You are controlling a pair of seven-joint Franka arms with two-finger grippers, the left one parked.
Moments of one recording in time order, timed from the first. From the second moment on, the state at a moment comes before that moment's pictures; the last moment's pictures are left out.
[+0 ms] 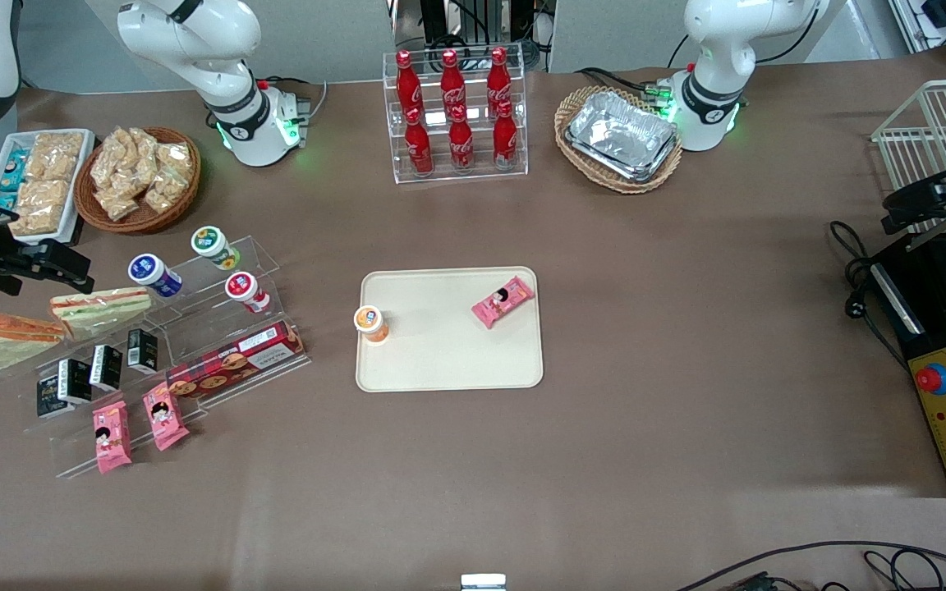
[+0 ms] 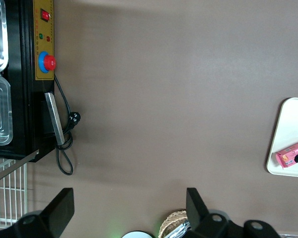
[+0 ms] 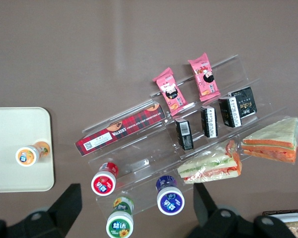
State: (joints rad) arm -0.06 0.04 0.04 -1.54 -0.03 1.61 0.01
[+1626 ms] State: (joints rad) arm -0.07 0.04 -0.09 -1.54 -0.03 1.64 -0.74
